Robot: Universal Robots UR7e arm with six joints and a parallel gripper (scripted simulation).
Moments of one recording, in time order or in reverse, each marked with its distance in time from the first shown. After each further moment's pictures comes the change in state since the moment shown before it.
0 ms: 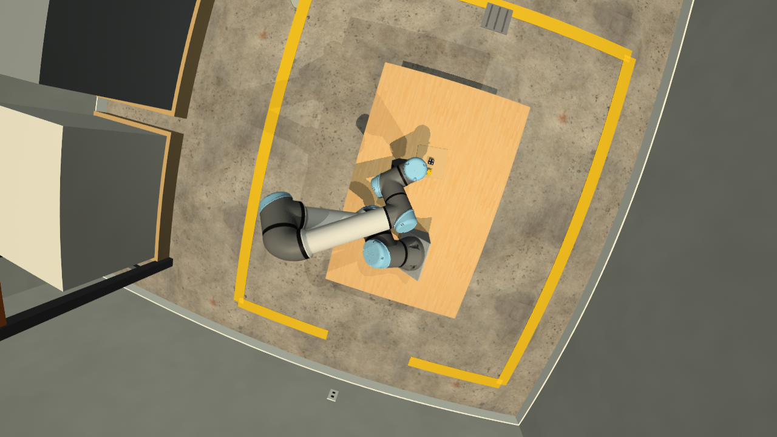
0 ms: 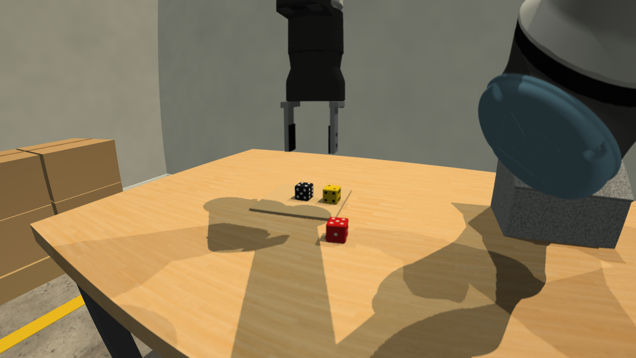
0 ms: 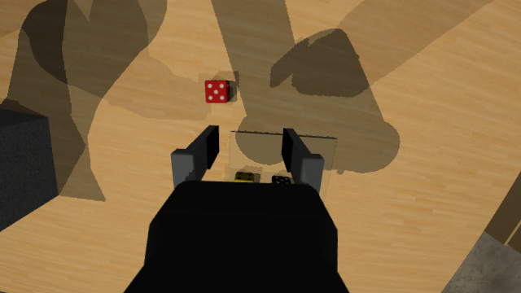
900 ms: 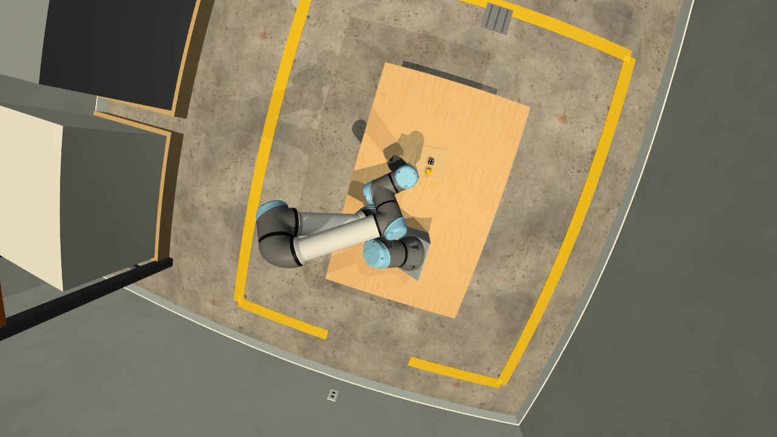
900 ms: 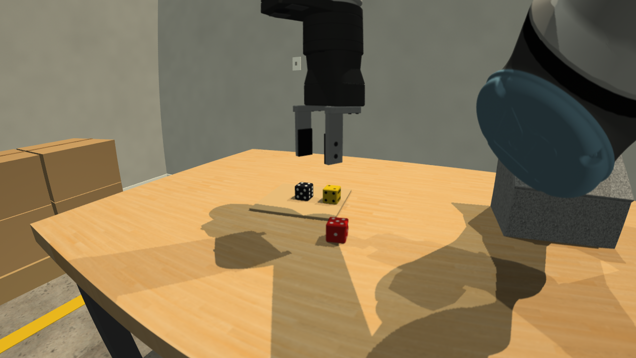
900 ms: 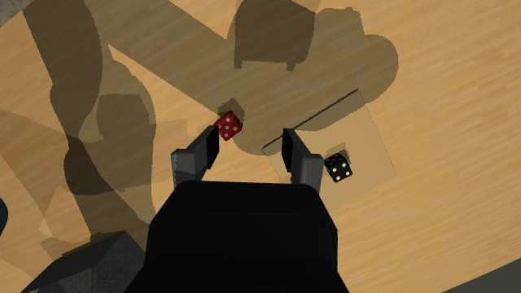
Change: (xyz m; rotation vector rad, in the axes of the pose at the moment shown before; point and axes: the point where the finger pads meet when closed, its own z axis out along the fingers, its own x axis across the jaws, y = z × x) arm -0.014 -0.020 0.005 0.000 0.000 0.648
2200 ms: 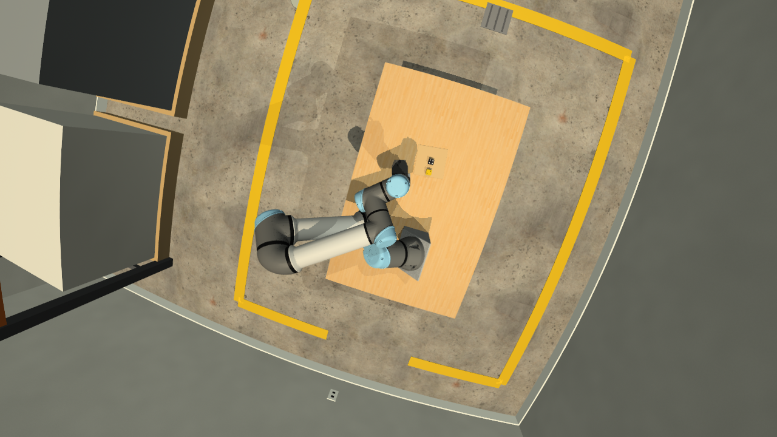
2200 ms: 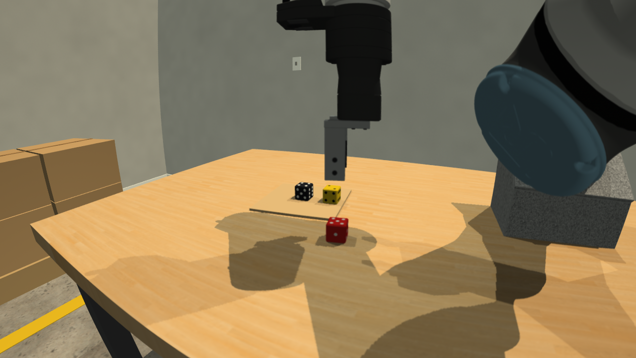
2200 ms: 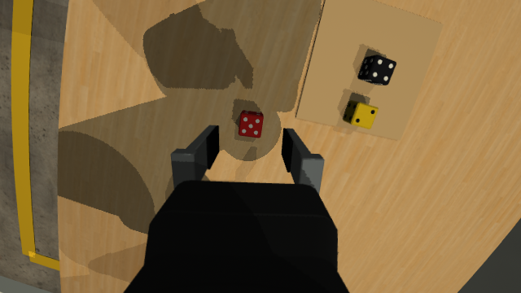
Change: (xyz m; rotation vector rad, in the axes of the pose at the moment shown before) arm -0.026 0.008 0.013 0.000 -0.001 0.793
